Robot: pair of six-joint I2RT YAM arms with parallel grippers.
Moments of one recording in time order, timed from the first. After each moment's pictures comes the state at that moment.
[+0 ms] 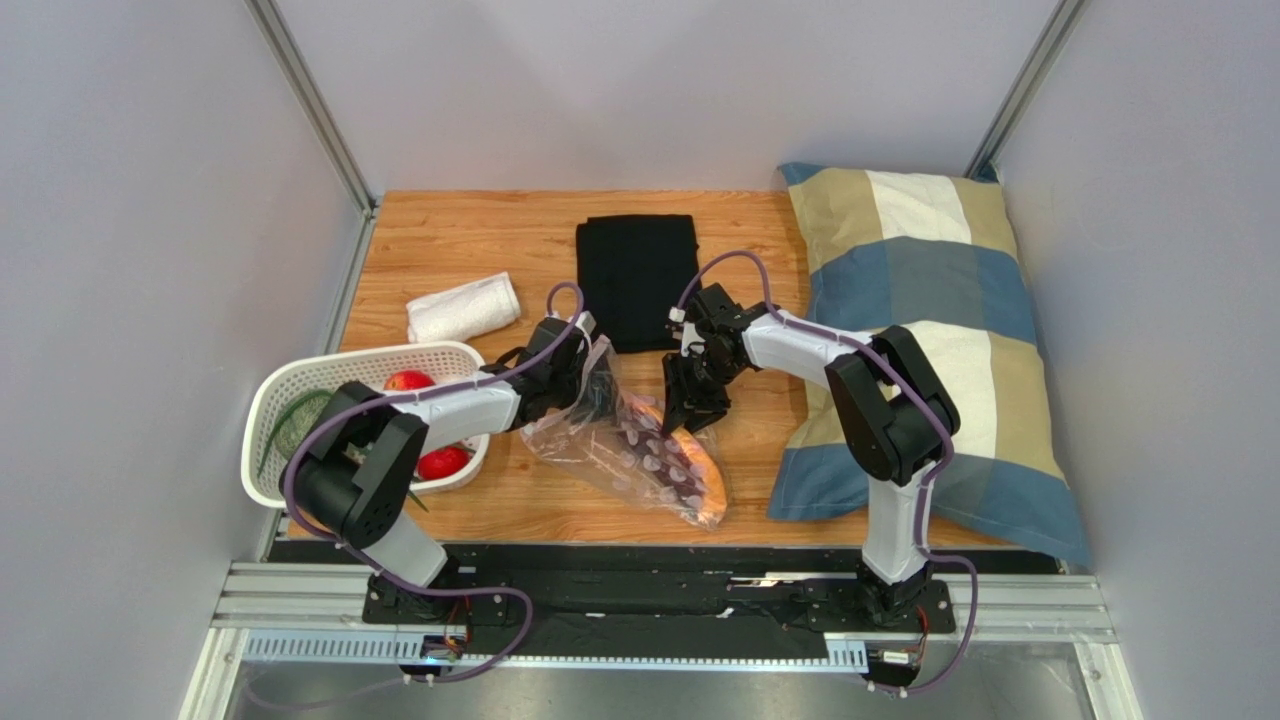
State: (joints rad) left arm -0.56 1.57 0.77 -0.05 0.22 -0.70; right arm 0.57 1.94 1.26 -0.61 -0.47 0.40
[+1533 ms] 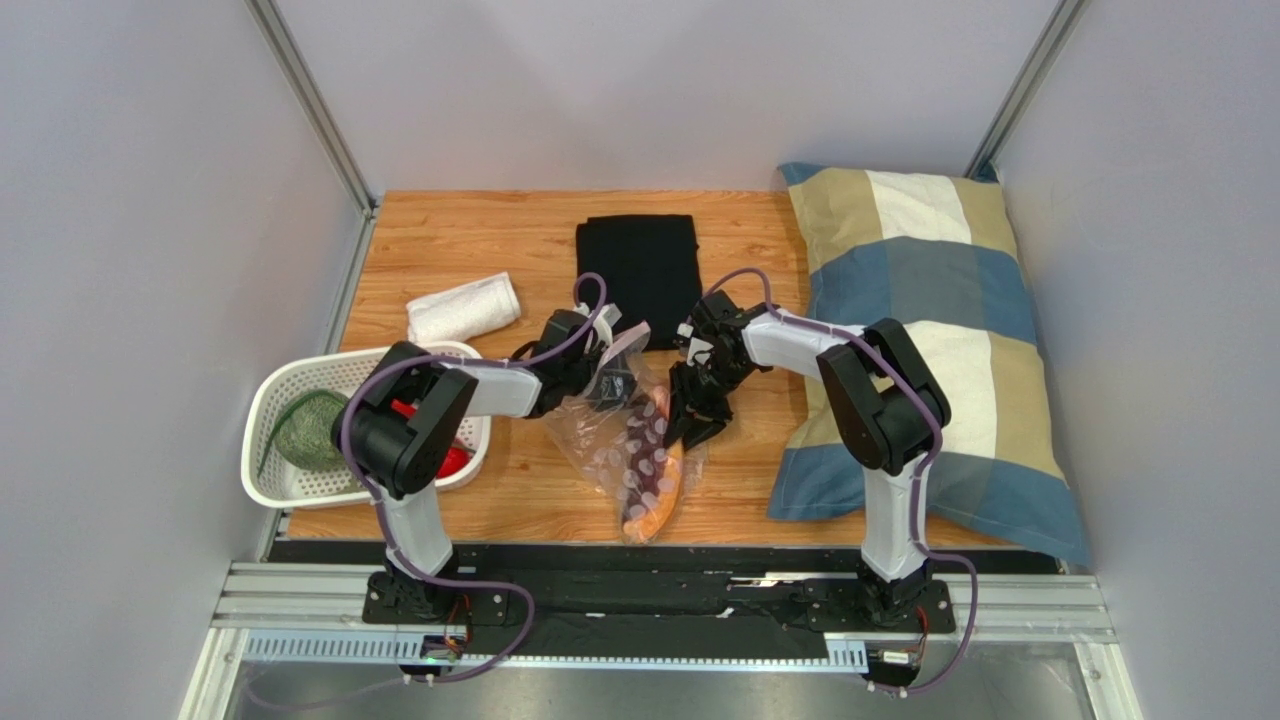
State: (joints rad) left arm -0.54 1.83 0.83 0.29 0.48 -0.70; right arm 0.54 2.00 1.27 -0.68 -0.63 0.49
